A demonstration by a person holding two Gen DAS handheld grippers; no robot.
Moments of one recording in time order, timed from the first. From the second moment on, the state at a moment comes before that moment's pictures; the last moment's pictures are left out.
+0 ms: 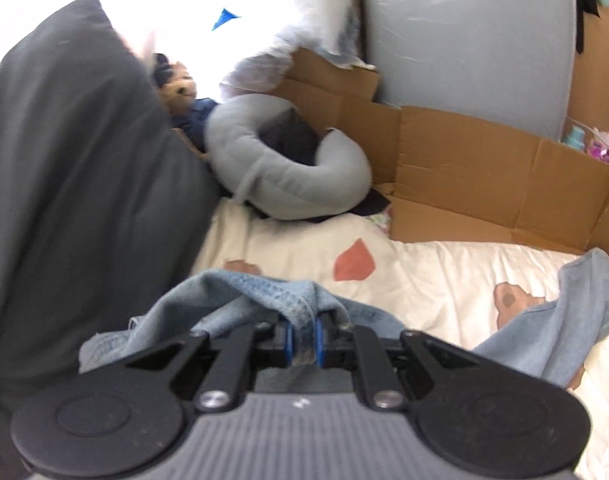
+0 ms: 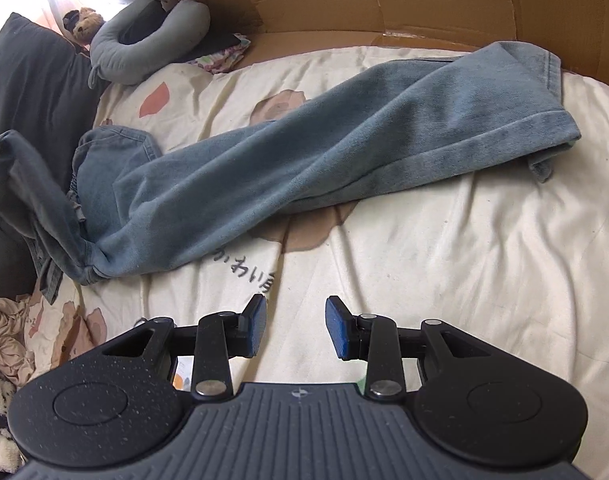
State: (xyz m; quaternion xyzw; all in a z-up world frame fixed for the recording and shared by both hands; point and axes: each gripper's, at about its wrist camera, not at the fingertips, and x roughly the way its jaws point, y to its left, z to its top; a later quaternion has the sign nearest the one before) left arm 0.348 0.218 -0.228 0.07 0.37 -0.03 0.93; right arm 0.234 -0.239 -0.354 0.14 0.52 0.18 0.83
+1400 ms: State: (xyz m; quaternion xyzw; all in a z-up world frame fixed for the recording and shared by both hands) left arm 0.270 0.333 -0.326 0.02 0.49 0.12 0.87; right arm 0.227 -0.197 -0.351 0.15 0.51 0.21 0.82
